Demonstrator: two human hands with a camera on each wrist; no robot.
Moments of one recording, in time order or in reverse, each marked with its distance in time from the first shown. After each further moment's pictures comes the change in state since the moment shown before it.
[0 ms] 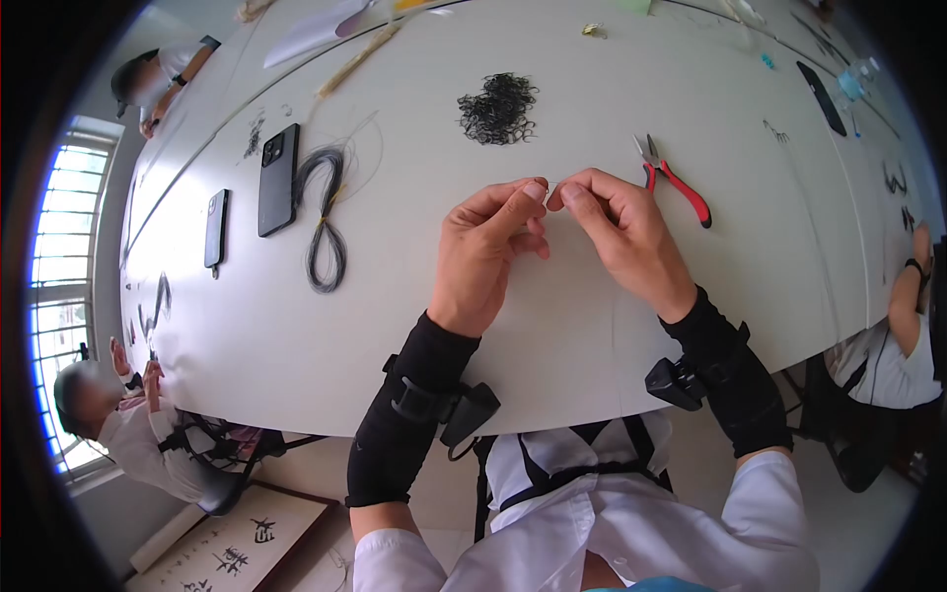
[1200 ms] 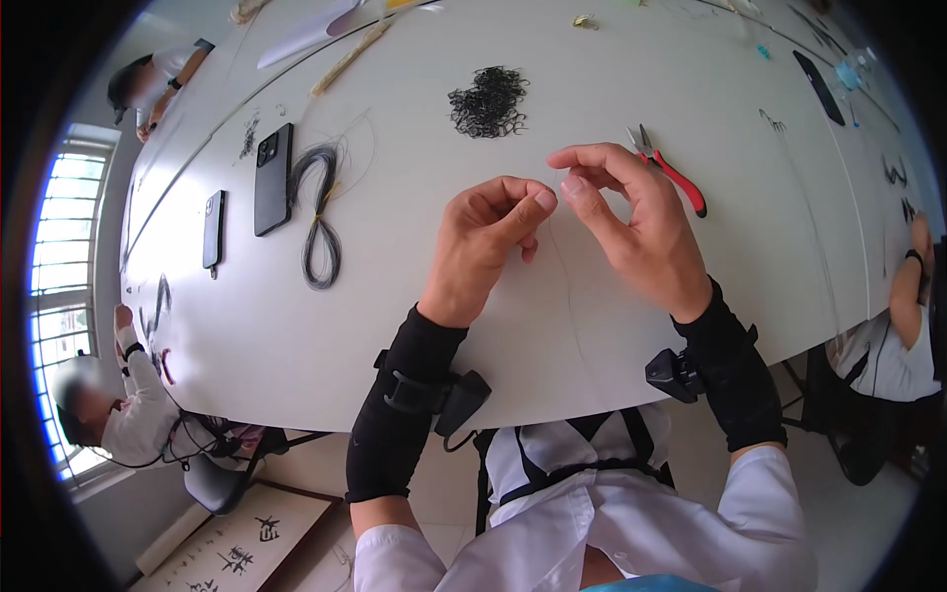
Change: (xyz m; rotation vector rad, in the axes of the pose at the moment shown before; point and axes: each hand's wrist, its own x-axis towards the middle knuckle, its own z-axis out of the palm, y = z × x) left_hand -0.001 0.006 0.002 0.269 -0.128 0.008; right_hand -0.006 -0.018 -0.007 -0.149 0.156 -0.261
